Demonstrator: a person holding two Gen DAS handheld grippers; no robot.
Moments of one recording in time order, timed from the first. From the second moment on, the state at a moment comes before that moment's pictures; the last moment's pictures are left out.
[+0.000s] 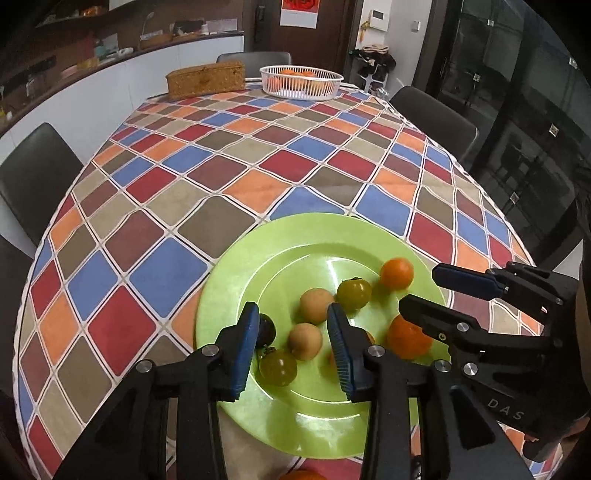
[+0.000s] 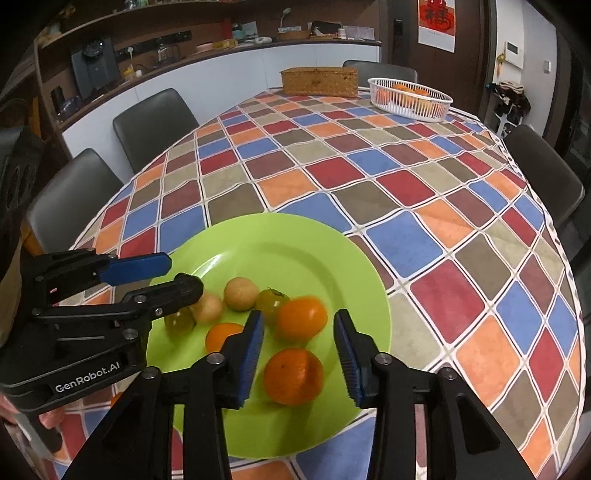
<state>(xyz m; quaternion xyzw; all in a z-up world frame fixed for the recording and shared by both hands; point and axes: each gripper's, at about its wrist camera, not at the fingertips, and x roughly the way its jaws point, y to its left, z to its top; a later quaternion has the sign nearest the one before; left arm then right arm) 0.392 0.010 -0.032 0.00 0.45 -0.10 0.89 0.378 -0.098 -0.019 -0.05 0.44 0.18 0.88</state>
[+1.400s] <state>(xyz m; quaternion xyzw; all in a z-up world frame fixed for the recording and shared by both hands) 0.223 0.035 0.031 0.12 0.33 -0.13 0.93 0.222 -0.085 0.039 -0.05 0.36 0.17 0.92</state>
